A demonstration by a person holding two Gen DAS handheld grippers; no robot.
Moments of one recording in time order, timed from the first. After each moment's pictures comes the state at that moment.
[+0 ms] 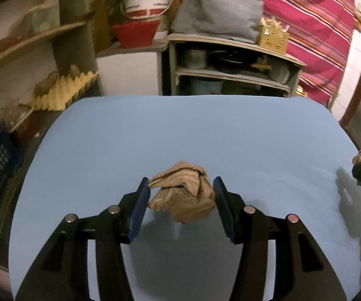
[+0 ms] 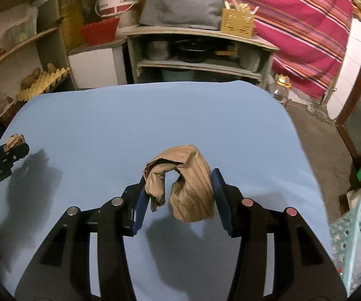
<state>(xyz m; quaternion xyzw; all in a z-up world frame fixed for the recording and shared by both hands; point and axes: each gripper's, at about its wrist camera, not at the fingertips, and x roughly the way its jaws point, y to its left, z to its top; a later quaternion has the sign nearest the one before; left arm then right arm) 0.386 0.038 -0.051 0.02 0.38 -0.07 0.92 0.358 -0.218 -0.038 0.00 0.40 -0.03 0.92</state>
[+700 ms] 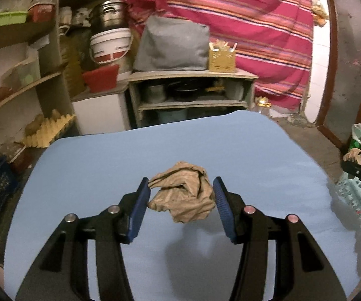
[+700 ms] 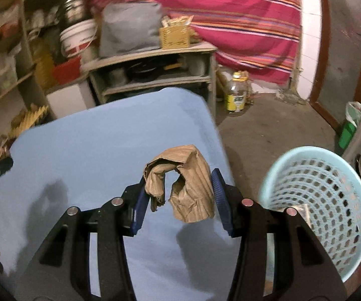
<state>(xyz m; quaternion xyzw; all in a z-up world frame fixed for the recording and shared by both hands) 0.277 -0.091 0.005 0.06 0.29 -0.13 0.95 0.237 -0.372 -0.009 0.09 0.34 -0.09 0.93</state>
